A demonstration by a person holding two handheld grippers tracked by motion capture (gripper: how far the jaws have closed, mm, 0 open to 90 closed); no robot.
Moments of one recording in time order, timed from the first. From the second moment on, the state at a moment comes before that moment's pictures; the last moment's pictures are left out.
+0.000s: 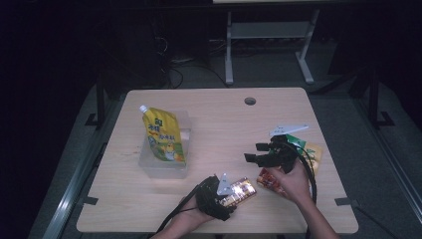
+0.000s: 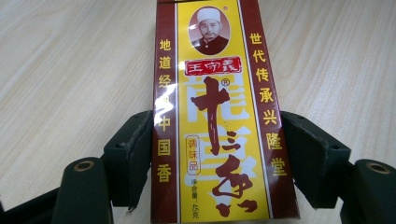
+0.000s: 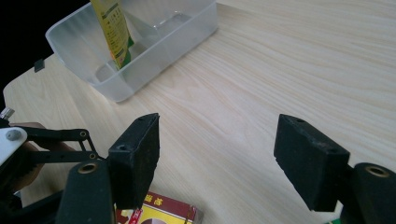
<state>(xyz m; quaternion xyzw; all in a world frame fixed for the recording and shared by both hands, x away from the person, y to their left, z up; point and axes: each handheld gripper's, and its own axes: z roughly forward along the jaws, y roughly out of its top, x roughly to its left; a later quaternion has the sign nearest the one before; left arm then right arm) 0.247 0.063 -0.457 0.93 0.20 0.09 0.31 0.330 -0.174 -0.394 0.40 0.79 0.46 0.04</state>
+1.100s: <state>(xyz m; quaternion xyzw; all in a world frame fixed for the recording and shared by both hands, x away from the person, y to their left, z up) 0.246 0.064 -0.459 0.92 0.22 0.09 0.31 0.321 -0.181 -0.415 0.41 0.79 0.45 0.02</state>
